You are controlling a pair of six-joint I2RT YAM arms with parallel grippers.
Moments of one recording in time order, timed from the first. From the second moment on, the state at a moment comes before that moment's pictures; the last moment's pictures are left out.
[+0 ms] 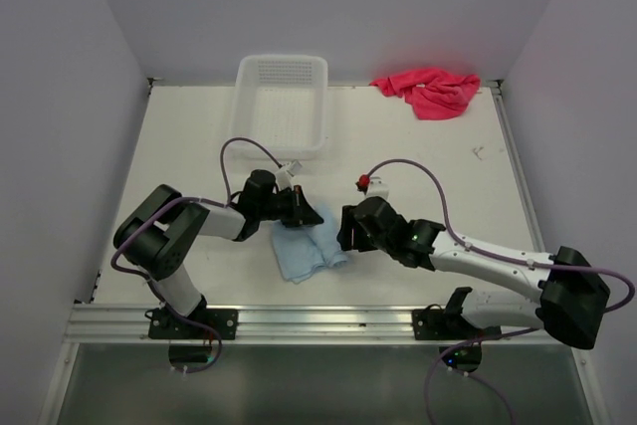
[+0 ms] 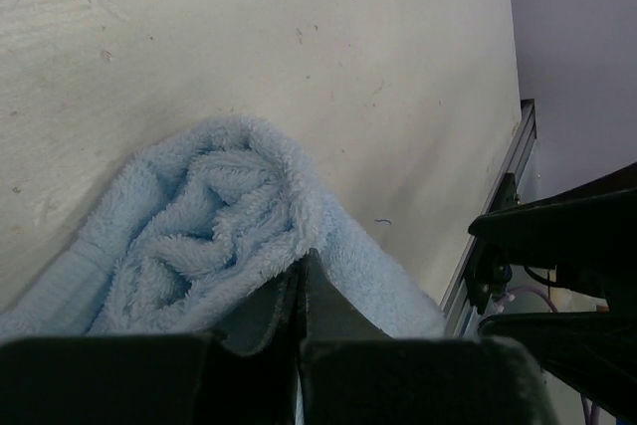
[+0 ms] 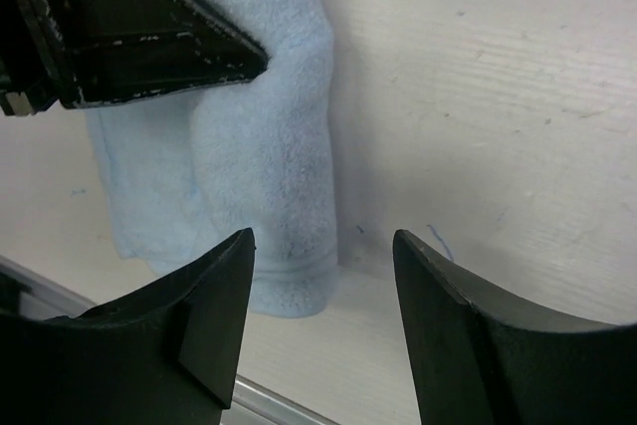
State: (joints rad) left arm -0.54 1.70 0.57 0.57 0.58 -0.73; right arm 0.98 1.17 0.69 -0.32 0.31 0.74
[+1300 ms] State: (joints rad) left arm -0.52 1.48 0.63 0.37 0.53 -0.72; right arm 1.34 1.75 1.11 -0.68 0.83 0.58
